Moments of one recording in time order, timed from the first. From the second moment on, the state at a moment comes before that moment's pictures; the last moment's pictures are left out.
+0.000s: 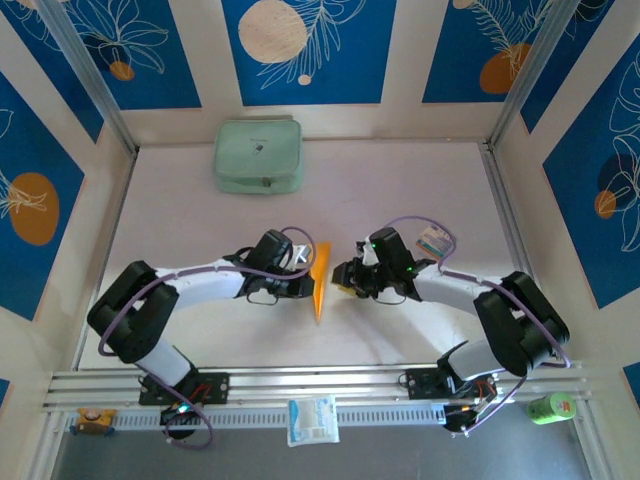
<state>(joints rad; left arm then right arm) -0.72 1.57 0.76 -0.14 0.46 -0.60 0.57 1.42 0.59 -0.01 -0.57 0.96</state>
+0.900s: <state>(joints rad) -0.76 1.57 0.82 -0.31 0.36 -0.54 0.62 1.63 0.79 -0.23 -0.48 0.97</state>
